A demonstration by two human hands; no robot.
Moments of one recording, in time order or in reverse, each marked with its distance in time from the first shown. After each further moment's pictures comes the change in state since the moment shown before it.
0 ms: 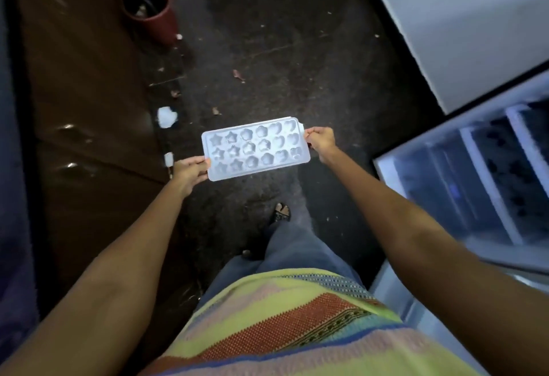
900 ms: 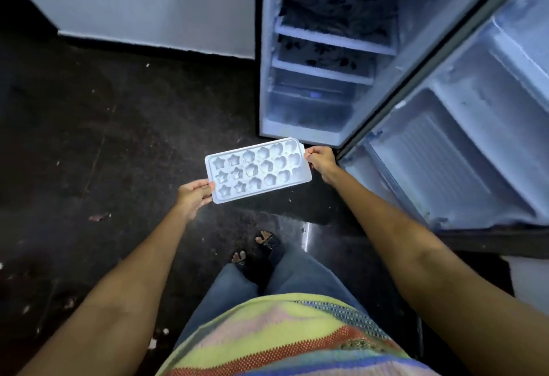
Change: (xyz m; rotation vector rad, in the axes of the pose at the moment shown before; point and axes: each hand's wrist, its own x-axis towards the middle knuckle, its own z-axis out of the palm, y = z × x) left_hand 0.015 0.104 0.256 0.785 -0.758 0.207; right_hand -0.068 0.126 -0.149 0.564 0.763 0.346
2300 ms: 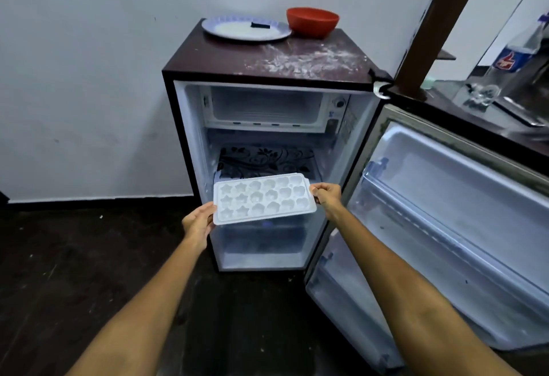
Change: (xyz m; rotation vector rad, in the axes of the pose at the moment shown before) left_hand 0.030 0.243 0.212 -0.367 -0.156 0.355; right_hand 0.094 -0.150 -0.220 0.436 0.363 -0.230
